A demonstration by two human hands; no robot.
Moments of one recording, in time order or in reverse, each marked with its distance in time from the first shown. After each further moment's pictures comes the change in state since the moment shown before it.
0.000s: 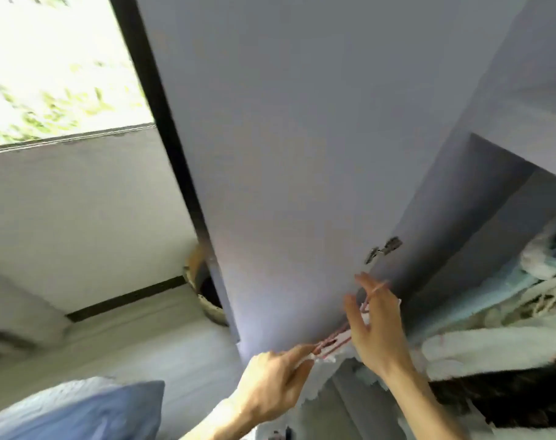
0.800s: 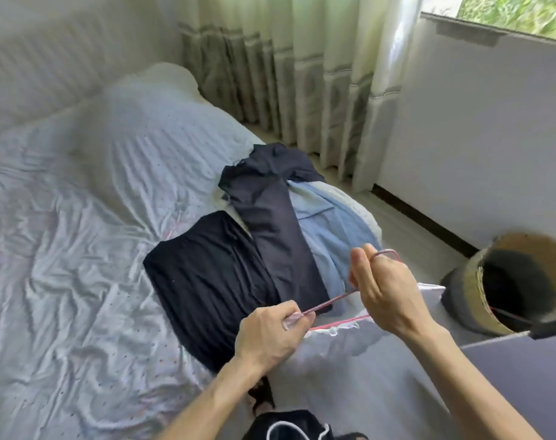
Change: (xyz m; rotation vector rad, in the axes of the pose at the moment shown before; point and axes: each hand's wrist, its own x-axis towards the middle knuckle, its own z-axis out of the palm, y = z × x) left_hand -0.451 0.035 0.058 -0.095 0.947 -1.383; right_hand -0.289 -0.258 0.160 0.217 -1.036 -1.058
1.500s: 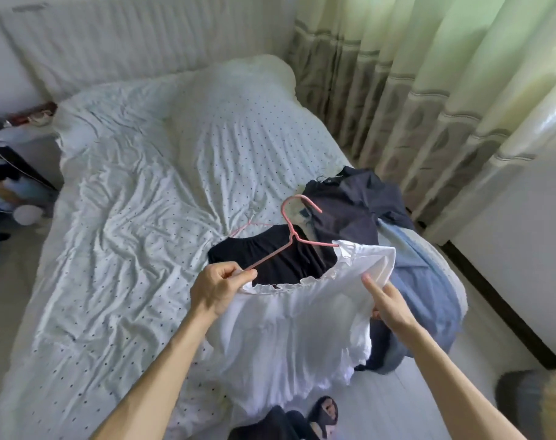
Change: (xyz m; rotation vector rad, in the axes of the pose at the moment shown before) left_hand 0.082 -0.261 -0.184 -0.546 0.304 -0.388; right_hand 0.147 -0.081 0.207 0.482 -0.412 0.470
